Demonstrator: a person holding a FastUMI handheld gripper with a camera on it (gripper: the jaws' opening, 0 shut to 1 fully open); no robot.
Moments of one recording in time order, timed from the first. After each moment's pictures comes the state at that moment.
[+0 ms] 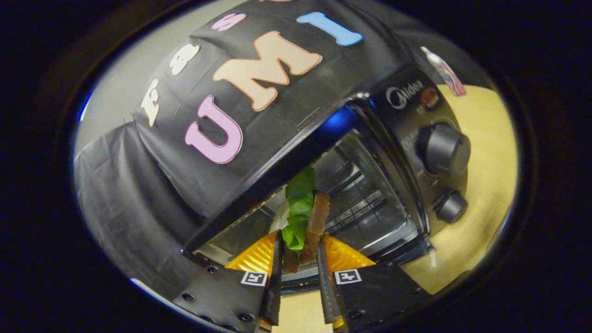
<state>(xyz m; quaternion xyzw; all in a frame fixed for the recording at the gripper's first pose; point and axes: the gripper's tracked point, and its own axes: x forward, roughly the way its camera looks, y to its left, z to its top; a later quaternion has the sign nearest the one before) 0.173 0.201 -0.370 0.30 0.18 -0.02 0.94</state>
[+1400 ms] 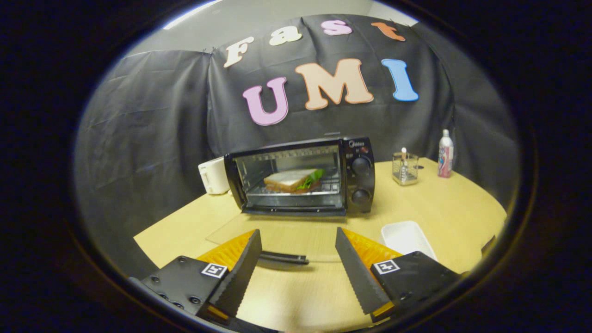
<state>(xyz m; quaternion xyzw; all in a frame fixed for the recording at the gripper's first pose) -0.056 0.176 -0.368 0.07 0.20 0.05 0.98</state>
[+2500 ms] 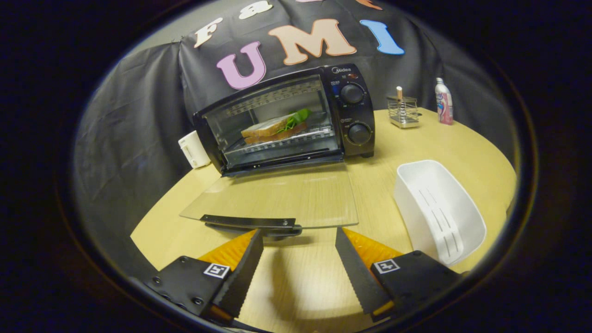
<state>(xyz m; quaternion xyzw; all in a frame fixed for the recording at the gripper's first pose) -0.035 0.178 -0.451 0.11 0.29 0.02 0.95</state>
